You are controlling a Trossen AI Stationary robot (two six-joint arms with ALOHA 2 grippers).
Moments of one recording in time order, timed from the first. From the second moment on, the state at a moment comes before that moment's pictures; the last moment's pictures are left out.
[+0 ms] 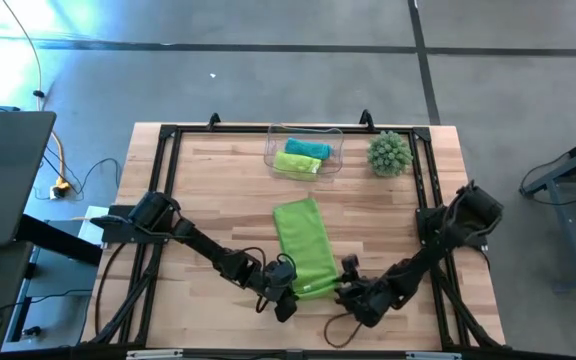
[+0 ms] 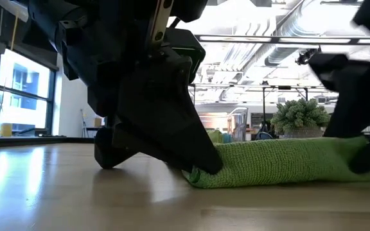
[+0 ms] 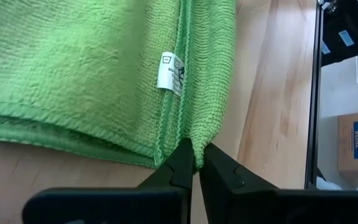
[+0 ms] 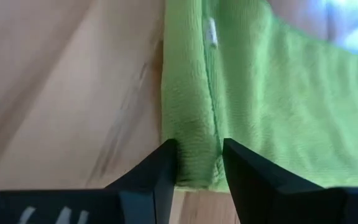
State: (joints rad) left arm -0.37 2.09 1.10 0.21 -0.11 -1.02; right arm 0.77 1.81 0.86 -0.12 0.59 0.21
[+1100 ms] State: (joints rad) left arm -0.38 2.07 1.10 0.23 -0.06 -1.04; right arm 0.58 1.72 0.85 -0.09 0.04 0.54
